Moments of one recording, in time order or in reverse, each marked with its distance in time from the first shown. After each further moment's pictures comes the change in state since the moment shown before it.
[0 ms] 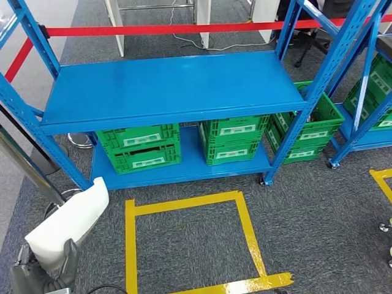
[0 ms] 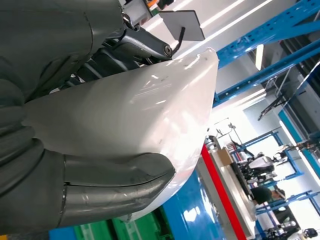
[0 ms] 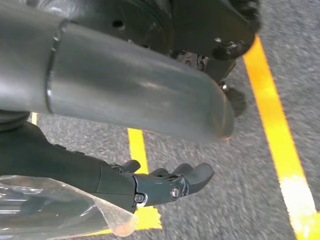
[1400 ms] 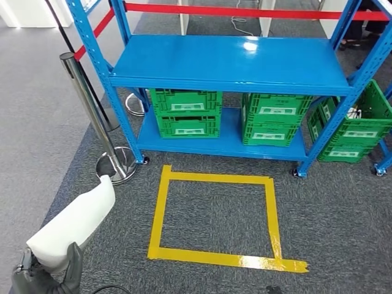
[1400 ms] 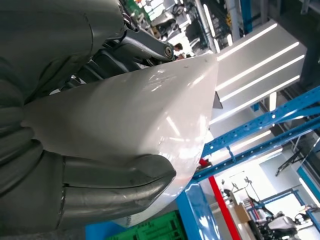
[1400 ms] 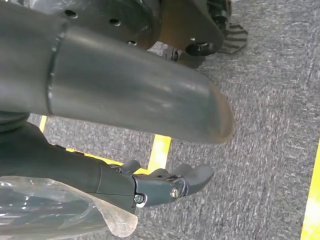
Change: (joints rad) left arm 0.016 0.054 -0.111 -0.032 0.015 0.117 -0.001; right arm -0.015 0.017 0.043 -0.005 0.151 -0.043 -0.033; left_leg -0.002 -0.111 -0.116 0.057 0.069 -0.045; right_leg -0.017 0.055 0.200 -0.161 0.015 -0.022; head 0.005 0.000
